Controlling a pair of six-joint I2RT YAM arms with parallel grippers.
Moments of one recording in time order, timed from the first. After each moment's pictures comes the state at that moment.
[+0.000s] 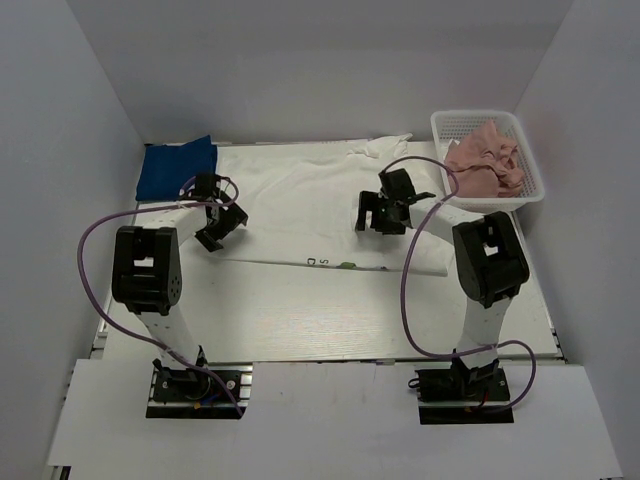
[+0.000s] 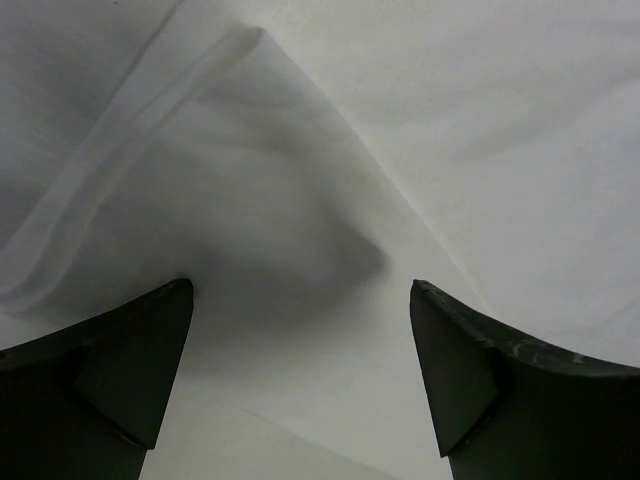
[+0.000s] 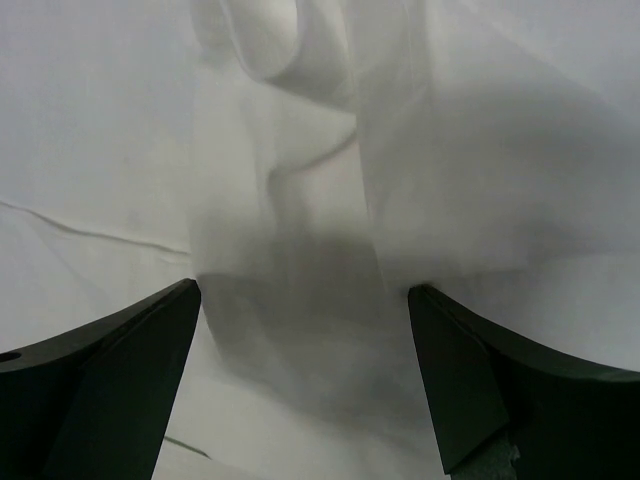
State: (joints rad) left arm -0.07 1.82 1.16 -0.43 -0.08 -0.81; right arm 0.40 1.91 1.24 -0.29 -0.10 0.39
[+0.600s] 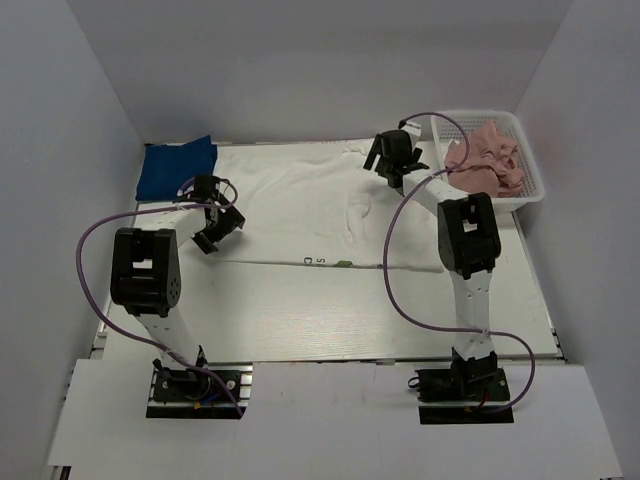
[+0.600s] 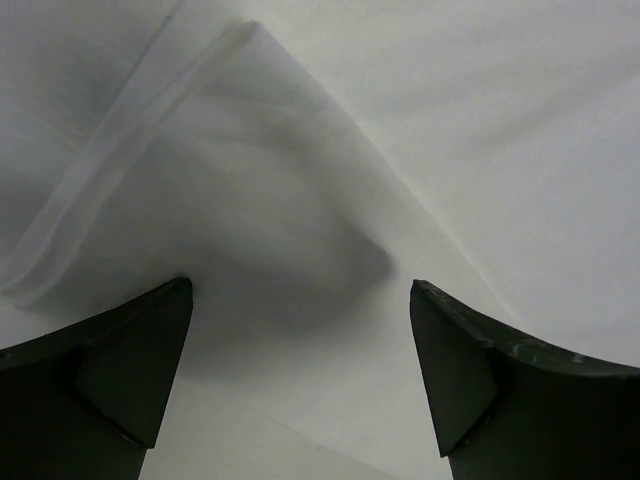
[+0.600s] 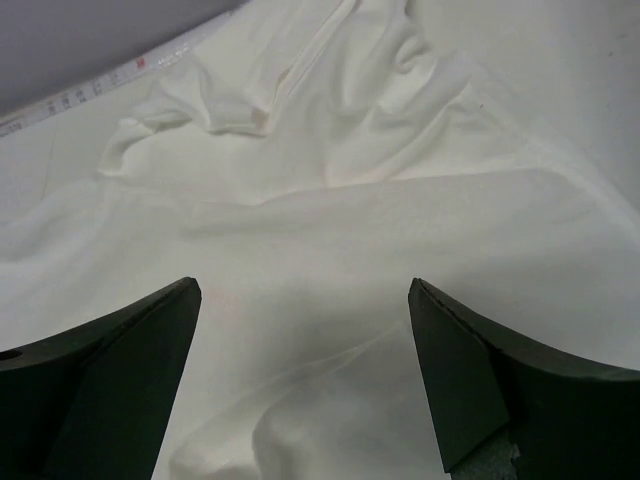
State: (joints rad) left arm -0.06 1.80 1.14 -0.43 -0.13 -0.77; right arm 0.35 2.25 1.72 -0.06 0.32 0.49
